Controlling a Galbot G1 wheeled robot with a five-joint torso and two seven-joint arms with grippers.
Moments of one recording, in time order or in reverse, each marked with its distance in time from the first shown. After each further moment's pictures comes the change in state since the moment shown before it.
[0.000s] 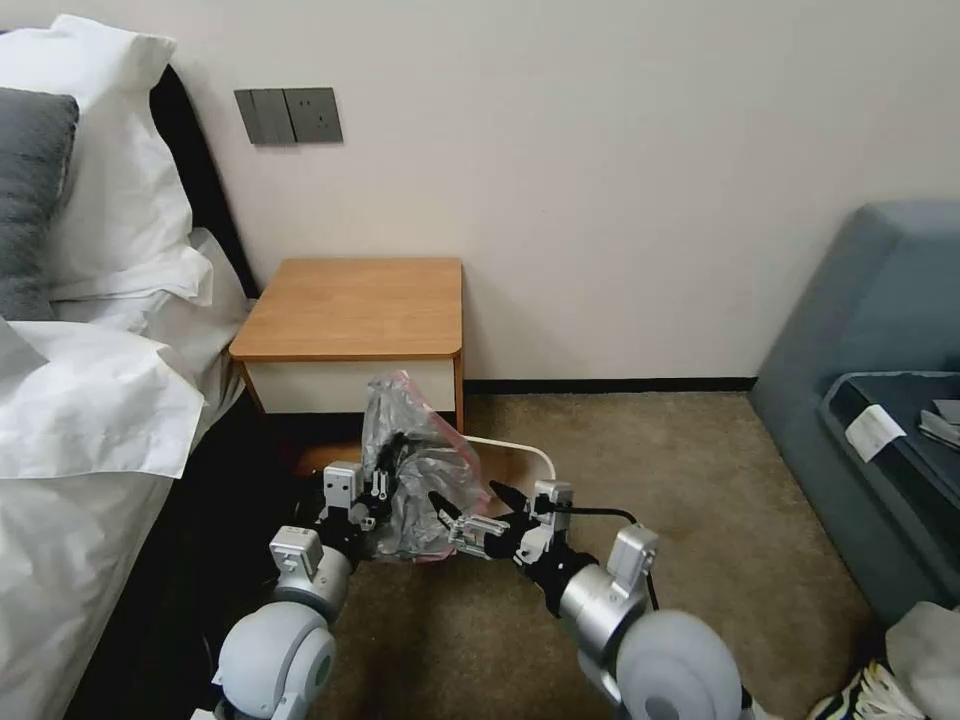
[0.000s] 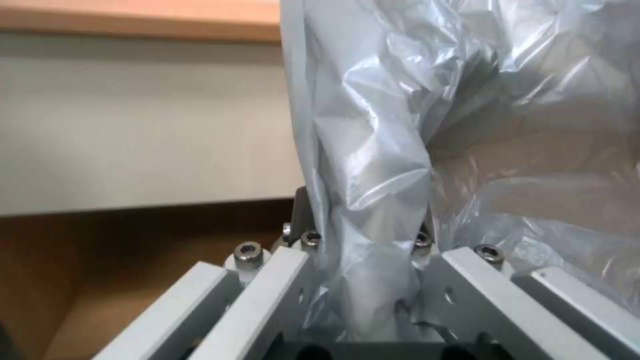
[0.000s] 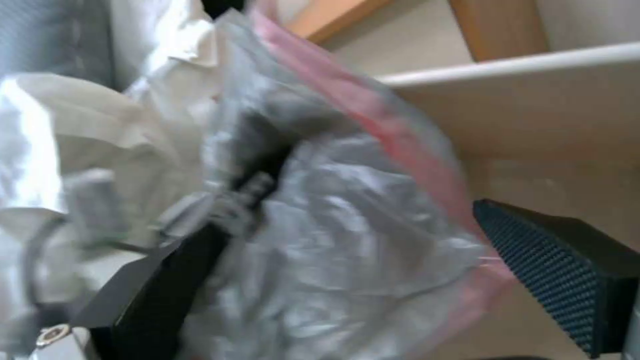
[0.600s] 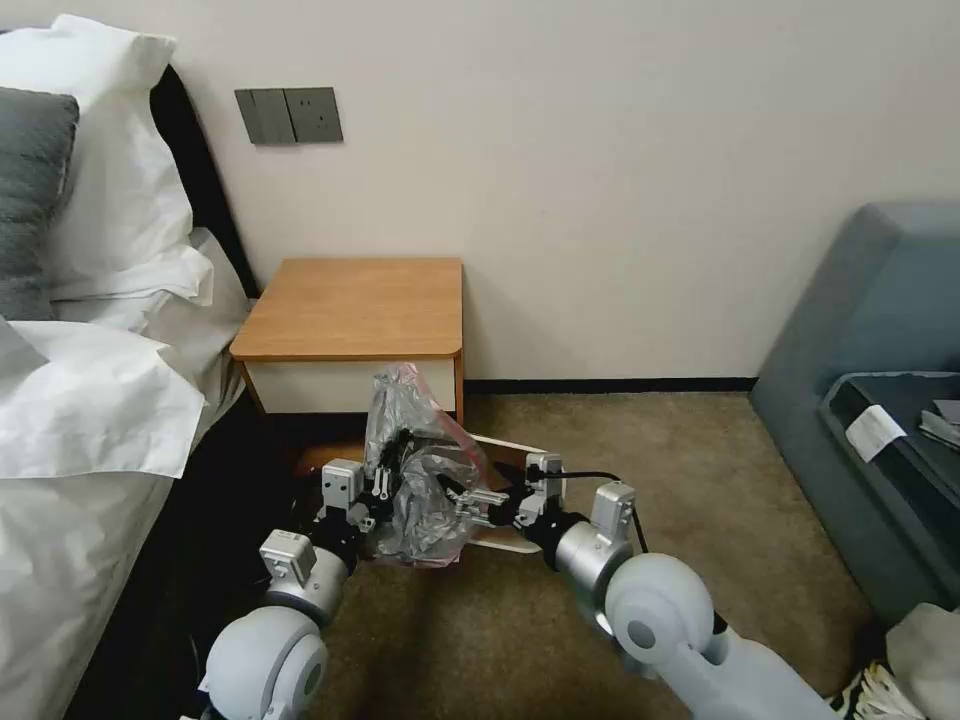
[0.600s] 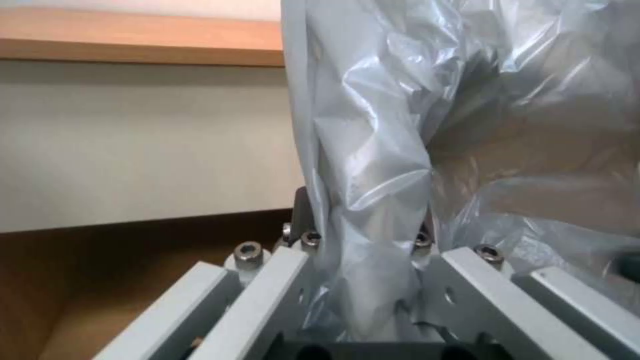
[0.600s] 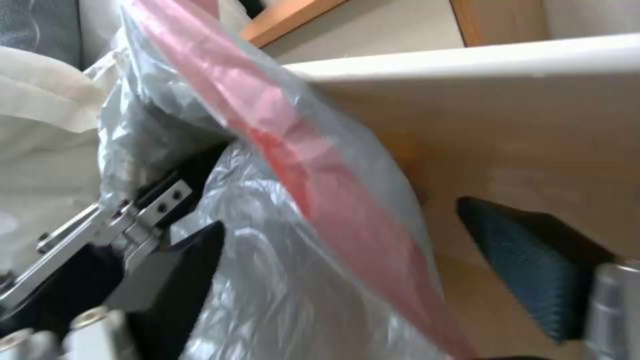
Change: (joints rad) left arm 0.040 0.015 -0.005 -0.040 -0.001 -0.022 0.021; right arm 0.162 -0.010 -0.071 -0.127 0.028 -0.008 -0.002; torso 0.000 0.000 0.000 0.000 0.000
